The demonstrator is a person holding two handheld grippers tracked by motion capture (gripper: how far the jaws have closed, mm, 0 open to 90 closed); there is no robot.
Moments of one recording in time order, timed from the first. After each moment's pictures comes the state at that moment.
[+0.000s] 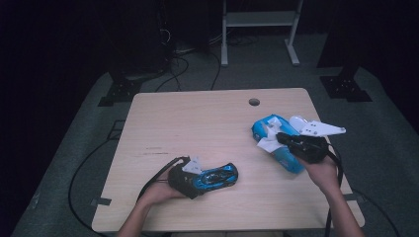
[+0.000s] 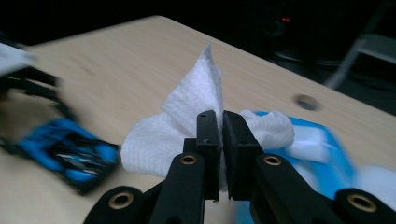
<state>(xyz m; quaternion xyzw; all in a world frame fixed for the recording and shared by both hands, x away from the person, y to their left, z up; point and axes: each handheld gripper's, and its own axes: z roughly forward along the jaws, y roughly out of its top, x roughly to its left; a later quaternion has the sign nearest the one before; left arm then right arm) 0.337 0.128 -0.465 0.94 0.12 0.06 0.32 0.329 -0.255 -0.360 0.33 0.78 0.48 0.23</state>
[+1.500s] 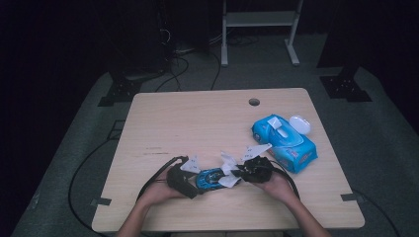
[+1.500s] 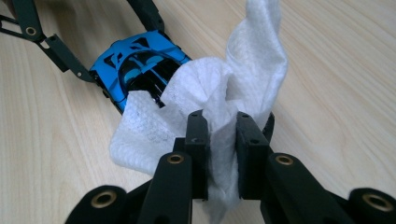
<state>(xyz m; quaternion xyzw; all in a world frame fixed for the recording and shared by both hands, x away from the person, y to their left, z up) 0.336 0.131 -0.465 0.93 0.14 0.05 0.33 0.337 -0.142 -0.447 0.25 0.88 0.38 0.08</state>
